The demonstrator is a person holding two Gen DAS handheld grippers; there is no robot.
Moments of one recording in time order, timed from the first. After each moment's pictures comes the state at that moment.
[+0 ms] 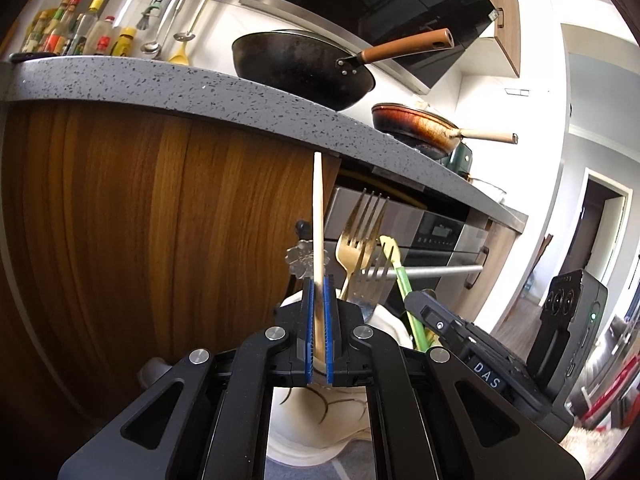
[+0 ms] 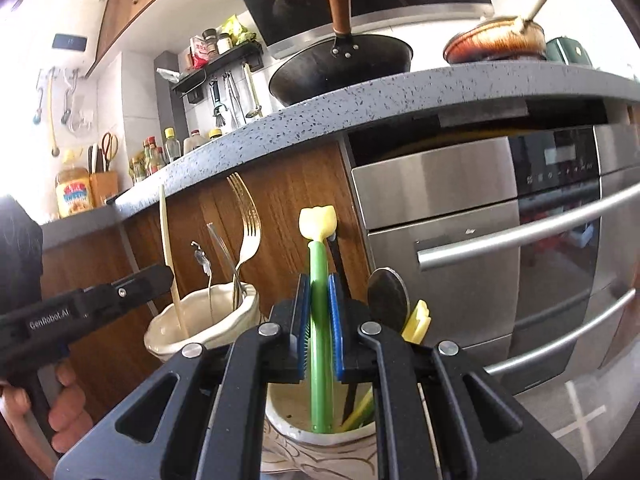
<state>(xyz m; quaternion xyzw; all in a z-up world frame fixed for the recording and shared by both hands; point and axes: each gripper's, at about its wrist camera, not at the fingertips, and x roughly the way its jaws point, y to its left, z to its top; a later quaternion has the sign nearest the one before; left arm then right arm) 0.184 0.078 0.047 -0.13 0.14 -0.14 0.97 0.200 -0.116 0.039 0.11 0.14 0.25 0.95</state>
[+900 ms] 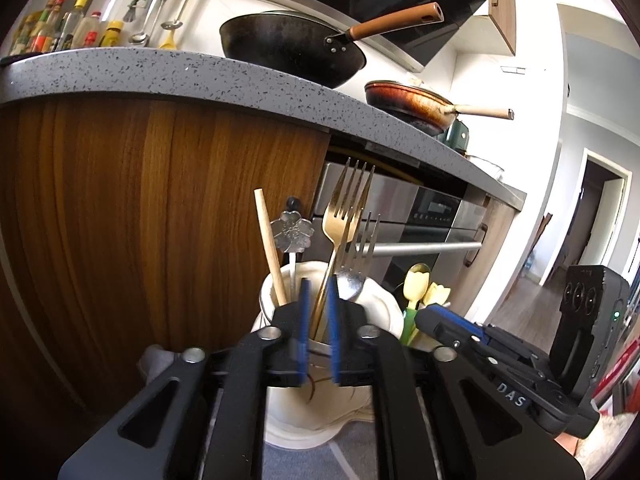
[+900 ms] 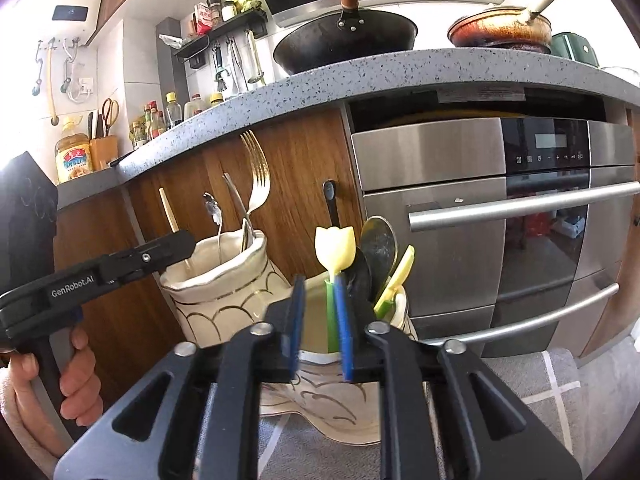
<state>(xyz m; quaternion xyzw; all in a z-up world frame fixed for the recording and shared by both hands) 0.186 0.067 0.044 -0.10 0.18 -0.14 0.97 0.179 -0.125 0.038 0.08 0.20 0.25 0.94</state>
